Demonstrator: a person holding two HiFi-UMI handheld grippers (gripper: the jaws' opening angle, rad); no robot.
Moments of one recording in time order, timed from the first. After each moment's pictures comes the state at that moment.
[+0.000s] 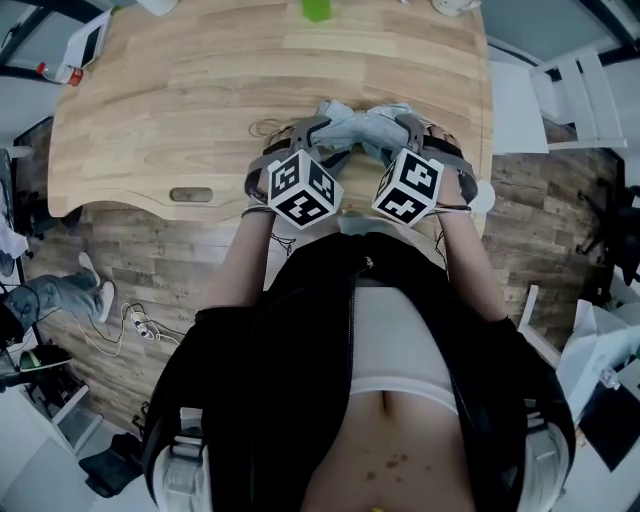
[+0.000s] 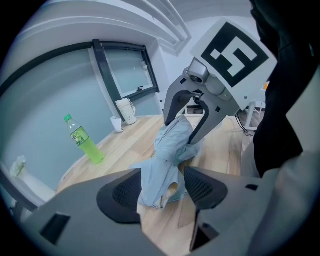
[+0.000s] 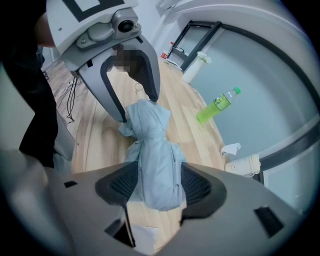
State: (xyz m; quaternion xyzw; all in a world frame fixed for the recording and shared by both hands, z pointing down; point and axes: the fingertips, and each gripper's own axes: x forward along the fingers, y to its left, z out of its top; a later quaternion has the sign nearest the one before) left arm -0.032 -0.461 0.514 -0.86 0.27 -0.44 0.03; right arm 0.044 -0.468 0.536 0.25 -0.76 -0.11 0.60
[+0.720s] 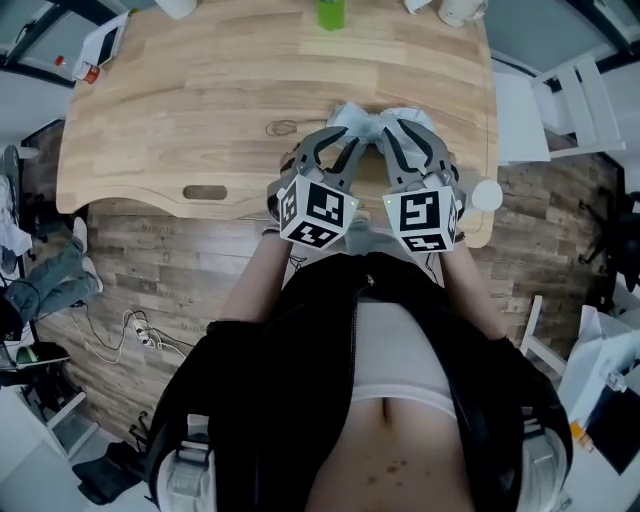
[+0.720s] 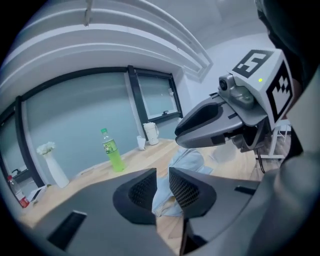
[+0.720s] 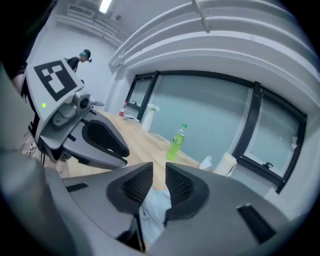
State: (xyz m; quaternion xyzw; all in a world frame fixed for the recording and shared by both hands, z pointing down) left arm -0.043 -0.446 0.449 -0.87 0.41 -0.28 0.02; right arm 0.009 -0.456 0.423 0.46 -0.84 -0.08 0.27
